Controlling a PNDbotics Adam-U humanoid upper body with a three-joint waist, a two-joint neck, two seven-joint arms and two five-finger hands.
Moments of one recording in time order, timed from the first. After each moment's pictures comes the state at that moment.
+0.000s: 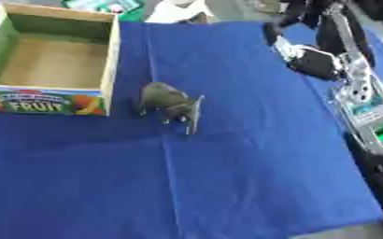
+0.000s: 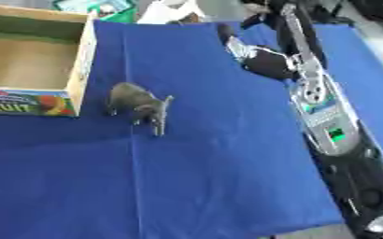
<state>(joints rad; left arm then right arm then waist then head) -0.25 0.29 0.04 -1.83 -0.28 0.03 -0.03 -0.48 -0.51 0.00 -1.76 0.12 -0.17 -0.04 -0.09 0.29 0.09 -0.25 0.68</state>
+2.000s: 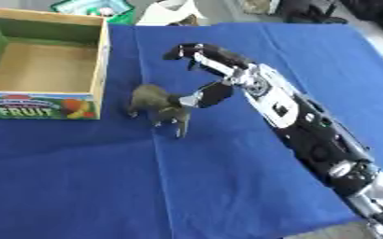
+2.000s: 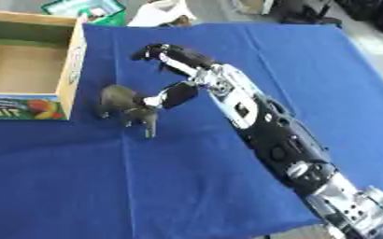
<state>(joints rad) -0.25 0.29 0.03 -1.83 -0.28 0.03 -0.05 -0.76 -0.43 0.27 -1.29 0.55 -0.31 0.30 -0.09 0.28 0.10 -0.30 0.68</state>
